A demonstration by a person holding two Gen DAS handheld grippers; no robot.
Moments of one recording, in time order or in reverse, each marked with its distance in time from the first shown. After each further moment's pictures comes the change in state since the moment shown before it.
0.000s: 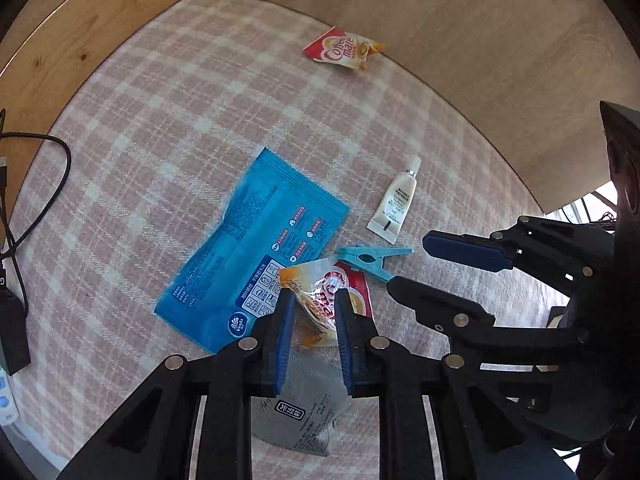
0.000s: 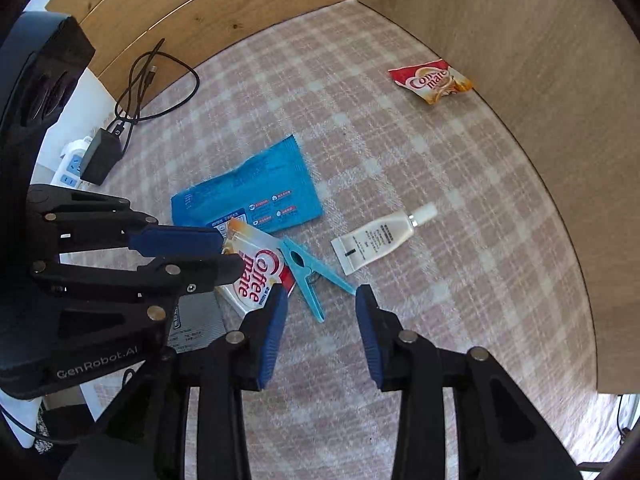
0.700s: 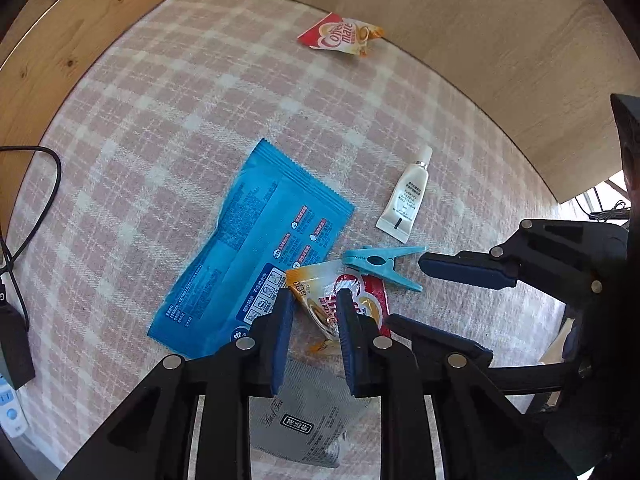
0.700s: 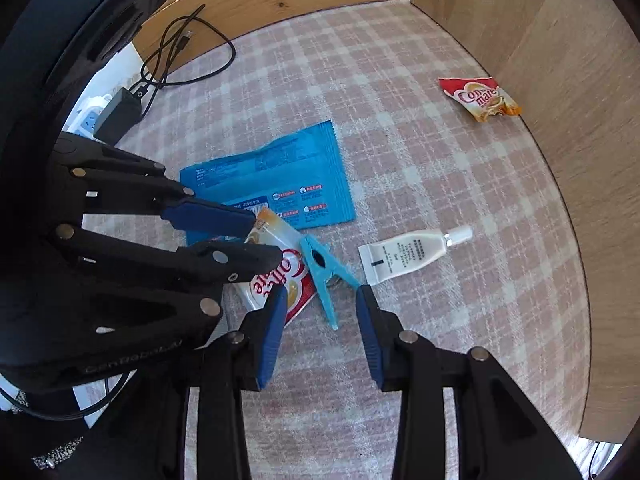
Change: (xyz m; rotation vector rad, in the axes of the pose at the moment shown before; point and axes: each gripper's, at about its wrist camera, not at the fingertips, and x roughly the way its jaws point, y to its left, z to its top) left arm 0.027 -0.009 0.013 0.049 0.022 0.053; right arm 0.019 0.014 -0.001 -0.157 0.065 0.012
